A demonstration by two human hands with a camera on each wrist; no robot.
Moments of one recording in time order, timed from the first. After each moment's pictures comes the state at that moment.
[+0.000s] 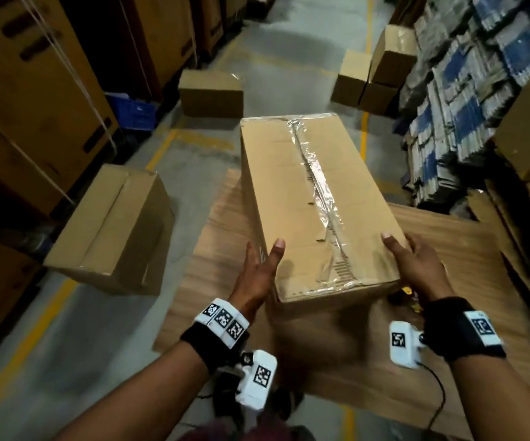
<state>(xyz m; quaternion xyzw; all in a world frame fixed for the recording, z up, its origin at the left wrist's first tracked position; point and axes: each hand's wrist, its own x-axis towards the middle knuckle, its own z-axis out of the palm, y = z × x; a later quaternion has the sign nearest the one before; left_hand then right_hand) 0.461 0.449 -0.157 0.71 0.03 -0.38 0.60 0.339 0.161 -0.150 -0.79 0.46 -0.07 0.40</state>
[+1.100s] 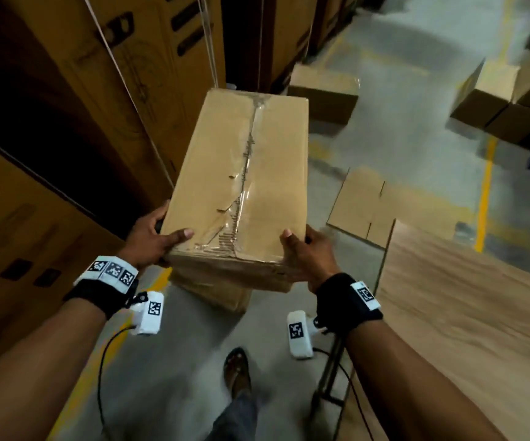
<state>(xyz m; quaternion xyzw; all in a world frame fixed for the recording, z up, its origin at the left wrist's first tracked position) 0.920 0.927 -0.231 0.83 -0.01 -0.15 0.54 0.814 0.613 -0.226 -0.68 0.30 0.04 0.66</state>
